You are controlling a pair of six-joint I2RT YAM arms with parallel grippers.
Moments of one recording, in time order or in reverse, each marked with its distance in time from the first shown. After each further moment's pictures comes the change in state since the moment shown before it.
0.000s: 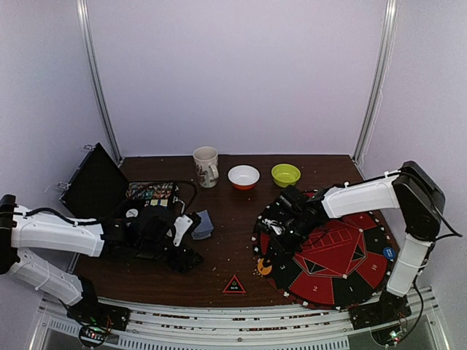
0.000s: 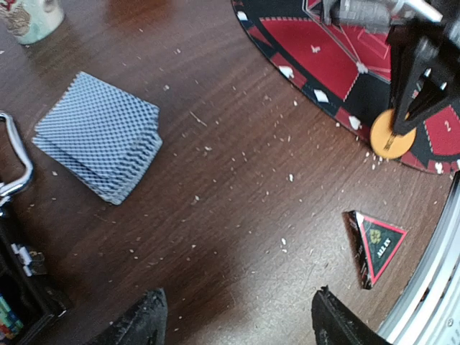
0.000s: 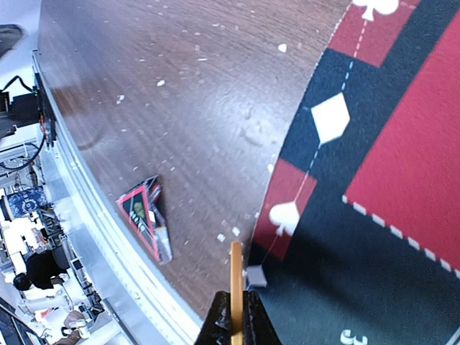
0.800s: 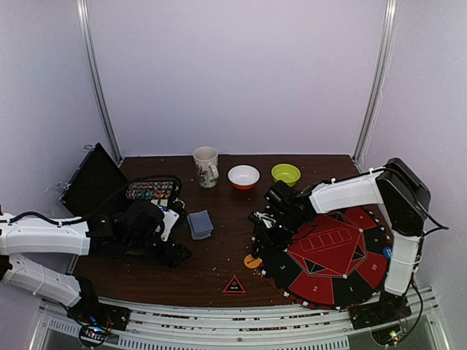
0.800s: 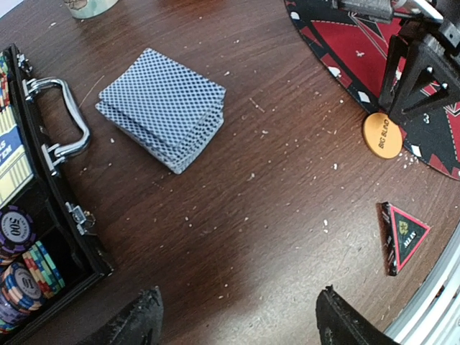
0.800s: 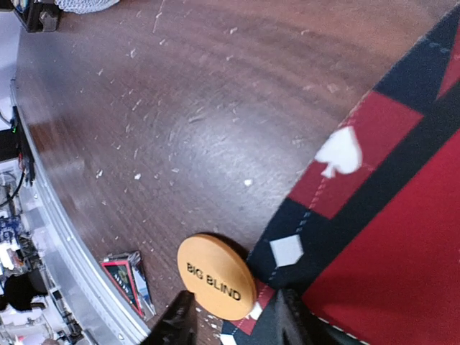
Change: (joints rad) left arm 0.047 -0.131 0.003 -0.161 -0.090 -0.045; right arm -0.002 0.124 0.129 0.035 0.119 -0.009
